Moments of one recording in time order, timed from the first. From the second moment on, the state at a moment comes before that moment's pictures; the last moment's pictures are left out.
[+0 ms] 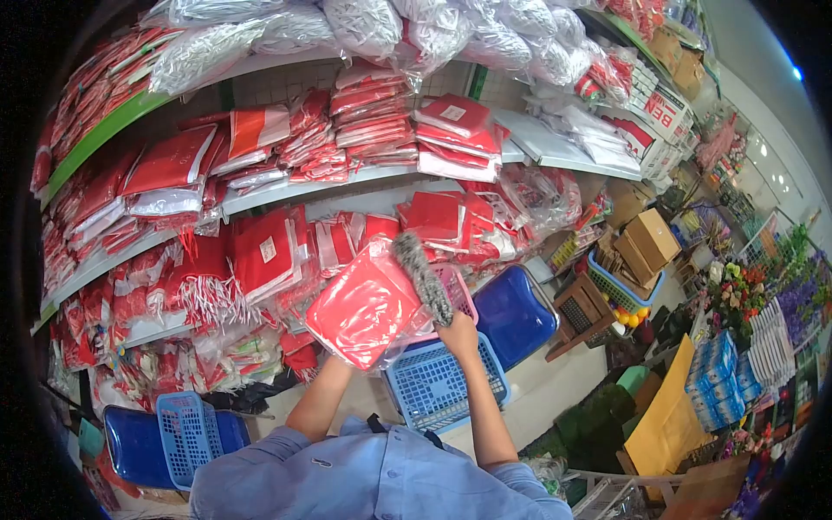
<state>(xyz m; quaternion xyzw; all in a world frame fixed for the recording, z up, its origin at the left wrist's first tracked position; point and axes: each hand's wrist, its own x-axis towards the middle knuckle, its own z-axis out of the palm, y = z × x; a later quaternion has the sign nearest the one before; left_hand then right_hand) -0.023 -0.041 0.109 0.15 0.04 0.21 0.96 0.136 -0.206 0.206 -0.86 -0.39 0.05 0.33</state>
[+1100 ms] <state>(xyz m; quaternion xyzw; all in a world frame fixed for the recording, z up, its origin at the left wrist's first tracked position) -0.051 -0.049 0.209 0.49 0.21 0.33 0.78 0.116 -0.212 0.249 -0.39 -0.15 0.51 0.75</state>
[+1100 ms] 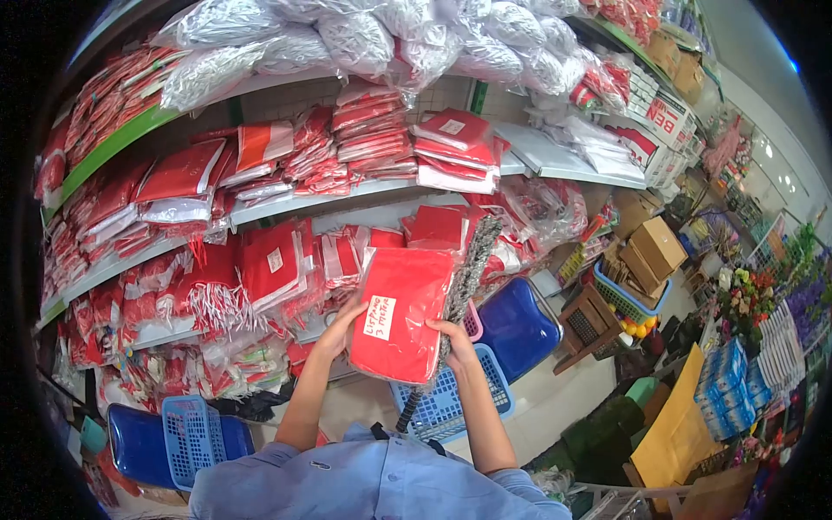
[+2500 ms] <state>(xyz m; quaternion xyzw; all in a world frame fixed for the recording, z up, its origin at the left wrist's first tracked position) 0.159 0.142 0.153 0.67 0.24 0.22 0.66 0.285 -0.097 0.129 -0.68 -0.12 0.00 0.72</state>
